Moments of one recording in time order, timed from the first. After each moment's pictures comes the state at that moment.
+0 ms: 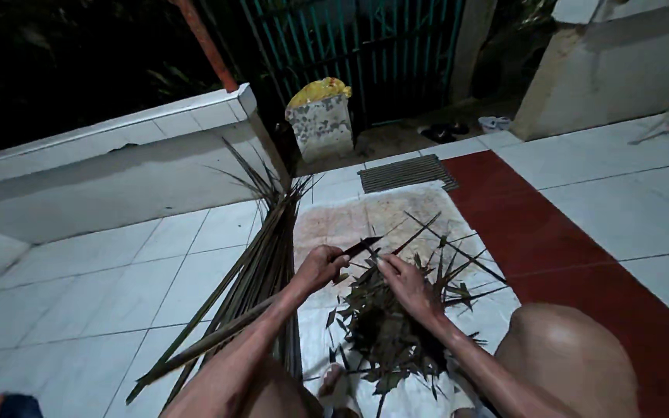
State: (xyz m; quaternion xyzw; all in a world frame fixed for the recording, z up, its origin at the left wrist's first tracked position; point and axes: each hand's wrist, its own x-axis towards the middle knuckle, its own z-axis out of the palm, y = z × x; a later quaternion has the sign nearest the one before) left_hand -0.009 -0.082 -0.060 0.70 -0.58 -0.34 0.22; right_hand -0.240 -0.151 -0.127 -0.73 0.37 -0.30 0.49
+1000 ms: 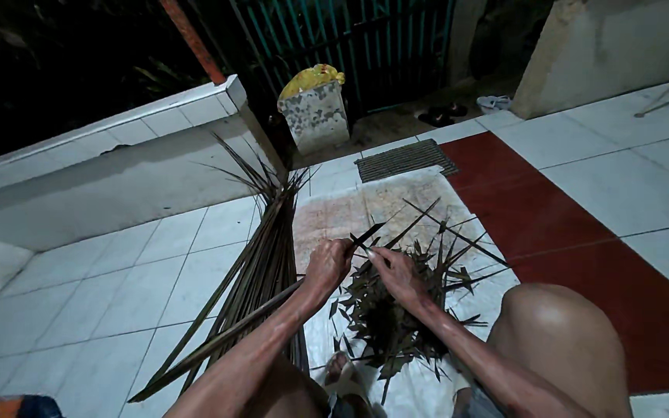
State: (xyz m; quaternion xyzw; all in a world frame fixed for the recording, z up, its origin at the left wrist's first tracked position) left_hand -0.059 -0.090 -0.053 0.78 -0.61 -0.12 0.06; right_hand -0.232 -0.140 -0.111 -0.75 0.42 -0.25 0.45
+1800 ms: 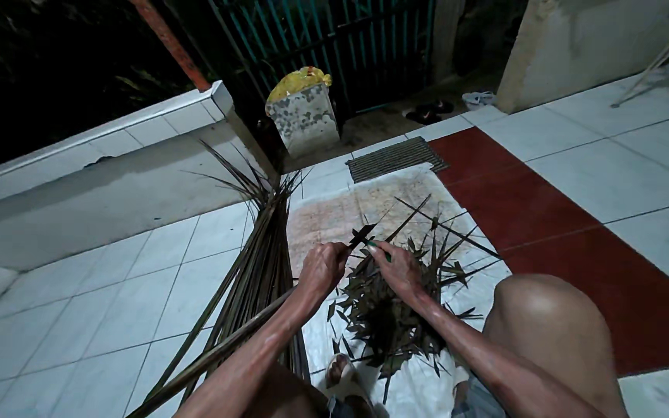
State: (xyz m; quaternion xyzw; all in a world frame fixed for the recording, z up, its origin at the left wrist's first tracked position) left_hand -0.061 -0.087 -0.048 0.77 -0.61 -0.15 0.08; right_hand -0.236 -0.154 -0.124 -0.73 0.49 -0.25 0.41
